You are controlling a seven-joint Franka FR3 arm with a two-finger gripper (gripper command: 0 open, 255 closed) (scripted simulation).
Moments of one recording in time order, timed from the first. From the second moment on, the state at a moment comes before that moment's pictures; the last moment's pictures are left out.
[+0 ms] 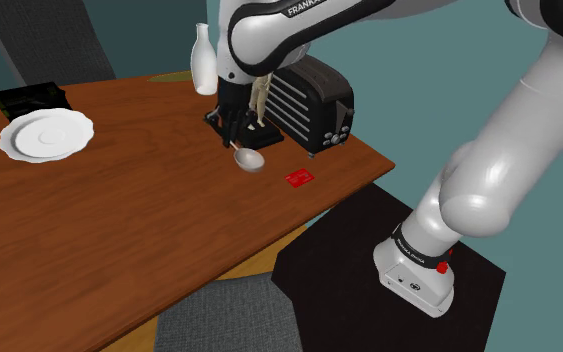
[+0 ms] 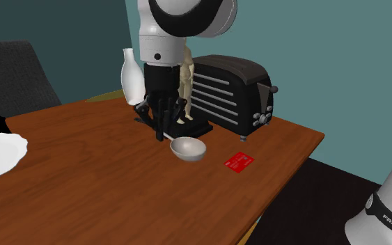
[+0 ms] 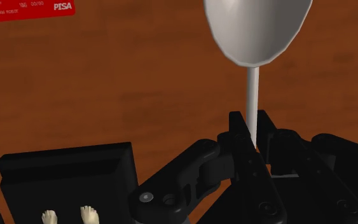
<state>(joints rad) 0.20 0.01 0.22 -2.17 0.14 2.21 0.45</state>
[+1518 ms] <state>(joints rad) 0.37 0.70 0.23 -1.14 -0.04 1.88 0.65</state>
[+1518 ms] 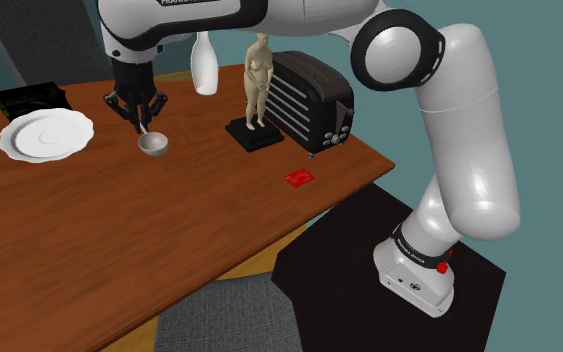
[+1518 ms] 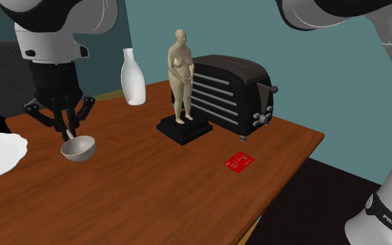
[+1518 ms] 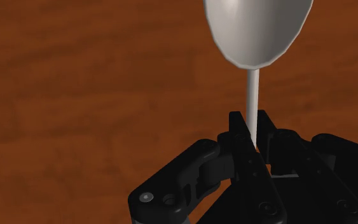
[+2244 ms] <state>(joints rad) 0.37 0.75 0.22 -1.22 -0.05 2.00 0.65</state>
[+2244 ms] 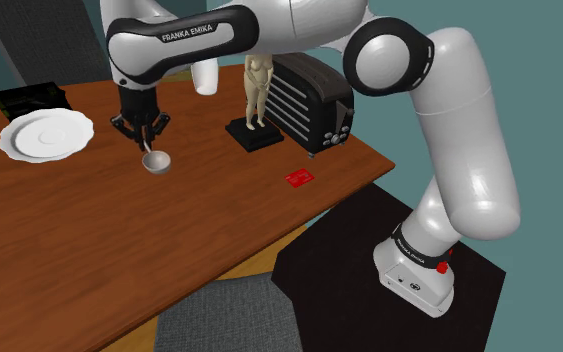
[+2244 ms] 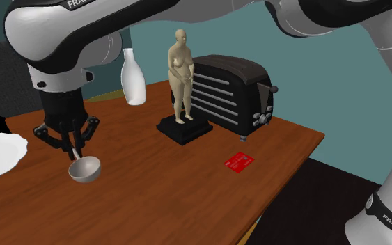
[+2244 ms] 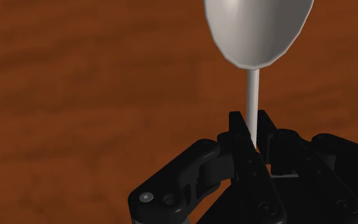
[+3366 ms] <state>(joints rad) 0.37 0.78 0.22 -1.27 -0.05 2.08 0.65</state>
